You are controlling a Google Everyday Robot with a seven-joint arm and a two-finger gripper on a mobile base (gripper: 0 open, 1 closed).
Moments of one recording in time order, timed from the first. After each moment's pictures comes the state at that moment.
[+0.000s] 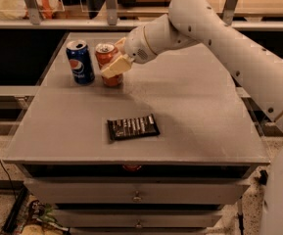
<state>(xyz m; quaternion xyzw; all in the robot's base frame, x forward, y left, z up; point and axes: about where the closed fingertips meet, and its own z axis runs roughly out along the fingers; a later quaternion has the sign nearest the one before) 0.671 0.072 0.887 -0.60 0.63 0.26 0.41</state>
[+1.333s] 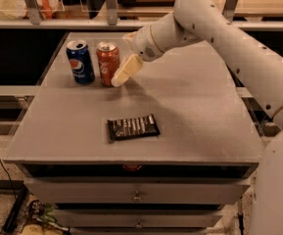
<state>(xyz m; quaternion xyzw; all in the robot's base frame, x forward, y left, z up) 0.688 0.051 0.877 -0.60 0.65 0.25 0.40</state>
